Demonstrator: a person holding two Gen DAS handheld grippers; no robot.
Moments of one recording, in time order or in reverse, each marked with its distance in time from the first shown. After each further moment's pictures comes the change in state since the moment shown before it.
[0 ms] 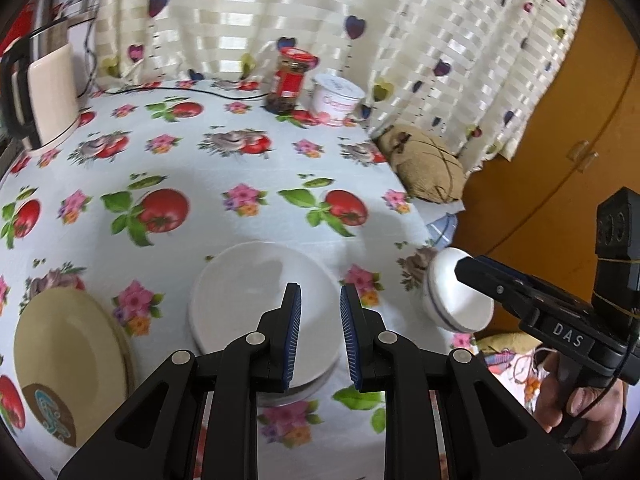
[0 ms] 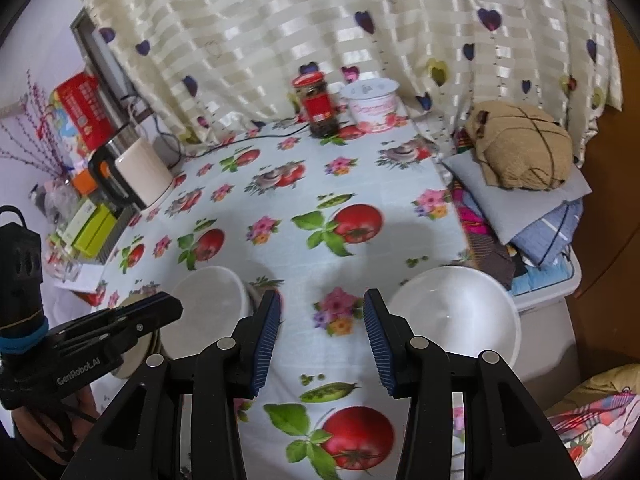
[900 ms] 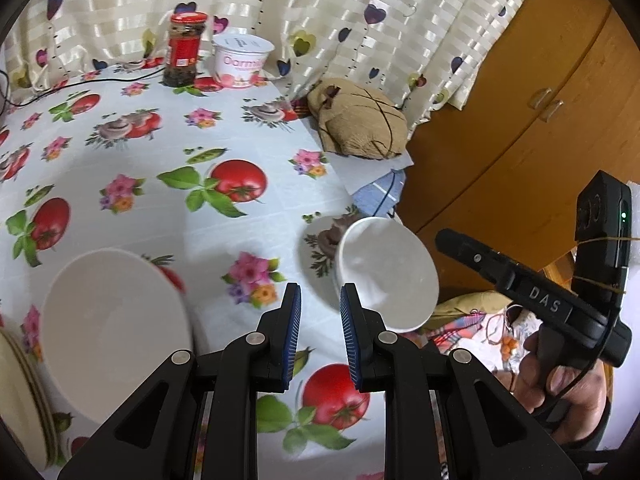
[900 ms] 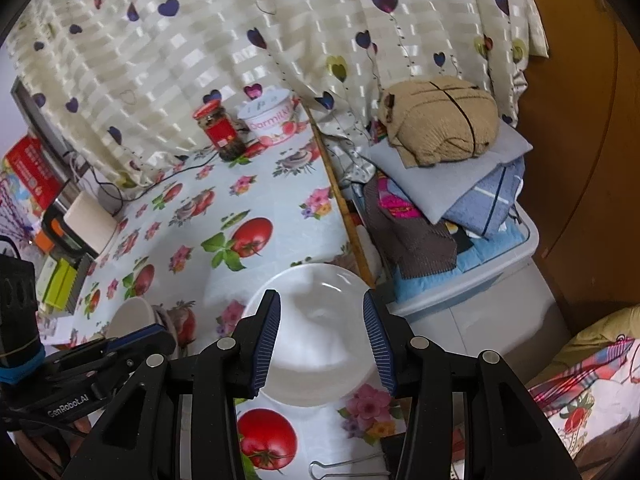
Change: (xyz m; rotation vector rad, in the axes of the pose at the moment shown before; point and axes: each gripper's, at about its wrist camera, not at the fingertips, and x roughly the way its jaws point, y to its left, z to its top) left arm 0.061 -0.081 0.005 0.110 0.139 -0.153; right arm -0.018 -0.101 -0.014 0.195 -0.038 -0.117
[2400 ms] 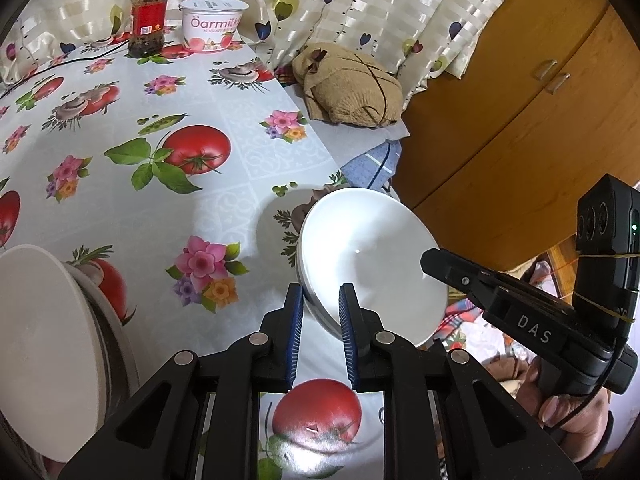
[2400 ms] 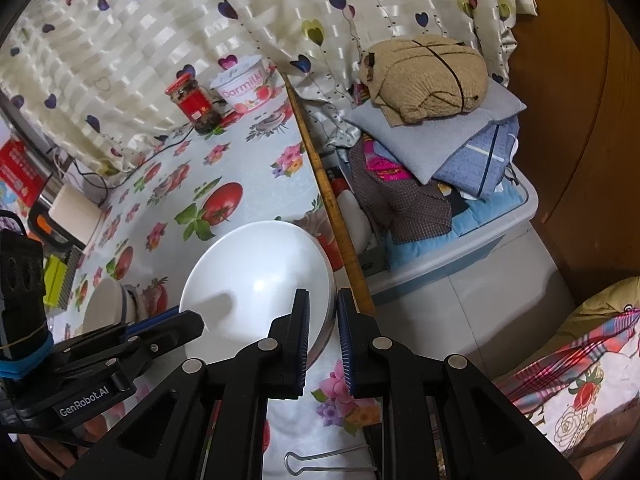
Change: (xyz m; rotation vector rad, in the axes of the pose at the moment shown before) left arm 0.058 -0.016 -0.003 0.019 0.088 -0.011; right arm 0.028 -0.027 -0.022 0.055 0.090 -0.005
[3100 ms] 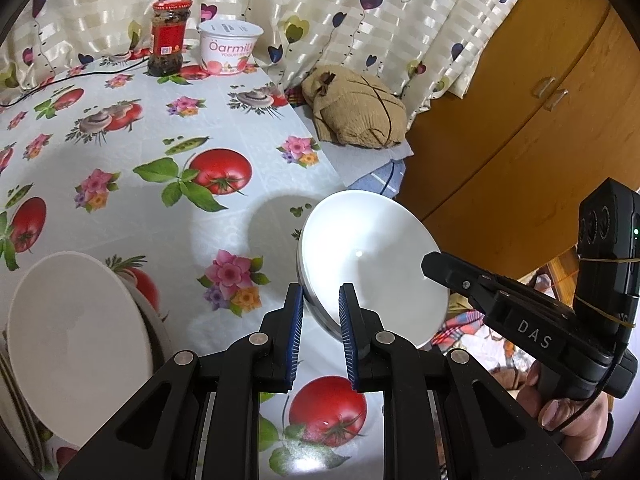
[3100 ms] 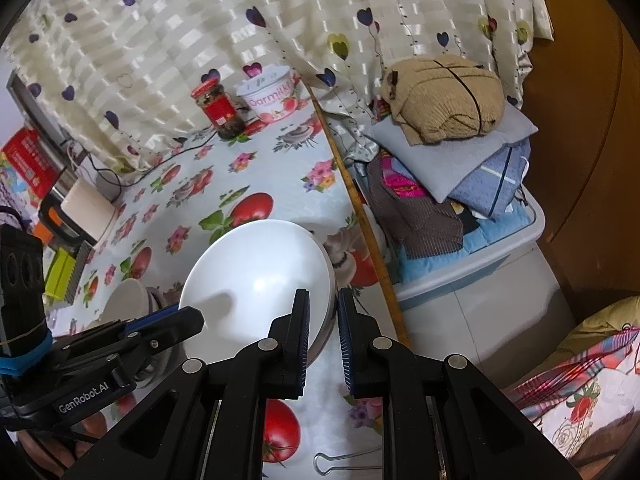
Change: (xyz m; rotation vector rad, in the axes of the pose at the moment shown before) left arm -0.033 0.007 0.000 -0.014 -0.067 0.019; right arm -0.014 0.035 0.007 -0.057 -0.033 0.014
